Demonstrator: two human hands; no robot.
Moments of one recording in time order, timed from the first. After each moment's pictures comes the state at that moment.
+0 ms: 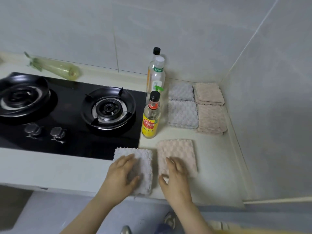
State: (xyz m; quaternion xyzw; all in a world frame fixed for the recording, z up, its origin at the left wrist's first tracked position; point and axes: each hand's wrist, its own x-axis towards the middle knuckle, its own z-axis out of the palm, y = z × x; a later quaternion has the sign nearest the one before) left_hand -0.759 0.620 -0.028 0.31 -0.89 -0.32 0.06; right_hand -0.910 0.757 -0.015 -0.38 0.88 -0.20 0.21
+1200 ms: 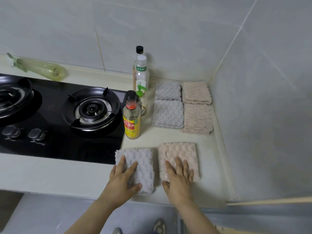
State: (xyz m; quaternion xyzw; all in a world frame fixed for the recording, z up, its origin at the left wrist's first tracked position) left_hand -0.819 0.670 -0.054 0.39 -0.84 -0.37 -0.05; right_hand -0.982 0.808 -0.064 -0.39 0.91 -0.05 0.15
